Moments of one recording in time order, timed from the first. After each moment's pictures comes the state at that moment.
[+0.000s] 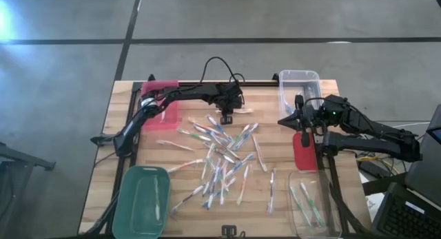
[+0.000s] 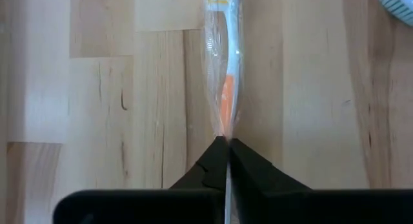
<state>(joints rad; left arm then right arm) 0.42 2.24 1.78 -0.63 0.02 0.43 -0.33 0.49 0.55 -0.26 -0.34 -0.05</state>
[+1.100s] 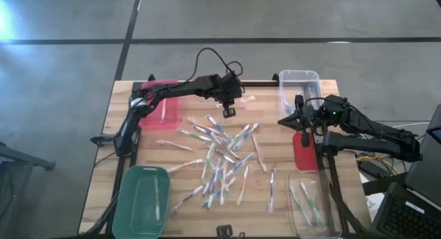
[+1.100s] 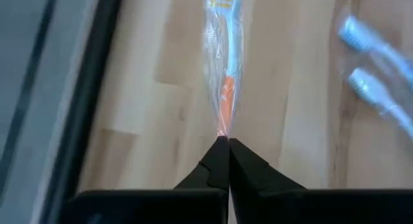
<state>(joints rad) 0.41 2.09 1.80 -0.66 -0.03 0.27 -0.33 0.49 0.55 -0.26 -0.34 -0.05</state>
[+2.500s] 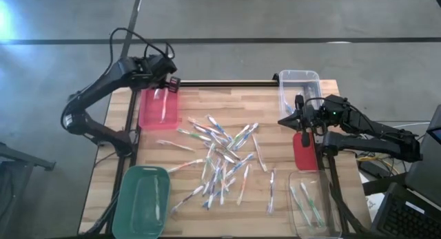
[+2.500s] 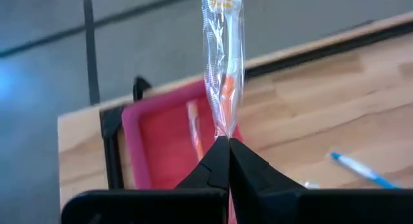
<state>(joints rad) 0.50 1.34 1.63 -1.42 -0.53 -0.69 -0.33 0.49 0.55 -0.26 -0.34 -0.05</state>
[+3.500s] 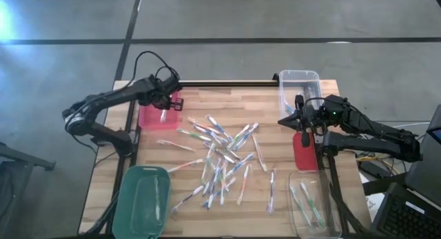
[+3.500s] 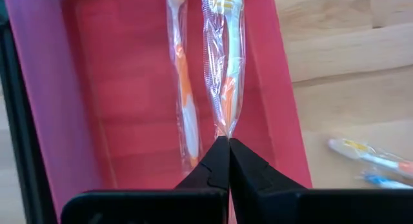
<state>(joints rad) 0.65 1.33 0.99 -0.98 -0.28 -0.75 -0.33 0.49 0.55 -0.26 -0.34 -0.05</state>
